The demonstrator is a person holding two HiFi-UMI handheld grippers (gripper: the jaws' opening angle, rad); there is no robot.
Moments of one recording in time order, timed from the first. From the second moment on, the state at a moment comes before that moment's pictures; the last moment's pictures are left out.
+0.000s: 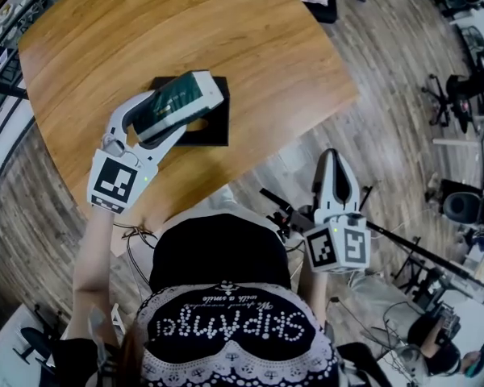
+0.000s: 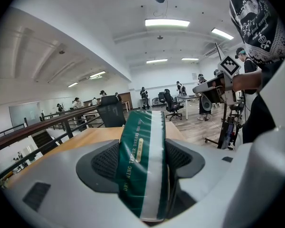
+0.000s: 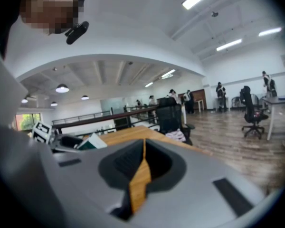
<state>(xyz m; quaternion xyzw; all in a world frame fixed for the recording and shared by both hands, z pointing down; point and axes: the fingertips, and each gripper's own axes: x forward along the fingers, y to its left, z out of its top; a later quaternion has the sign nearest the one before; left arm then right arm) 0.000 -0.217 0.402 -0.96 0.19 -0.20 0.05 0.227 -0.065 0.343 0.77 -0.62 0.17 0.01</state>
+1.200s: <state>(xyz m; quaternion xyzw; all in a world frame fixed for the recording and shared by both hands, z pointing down) 0.009 -0.203 0.460 -0.95 0.13 -0.27 0.05 0.234 -0.048 0.353 0.79 -0.59 0.18 0.01</state>
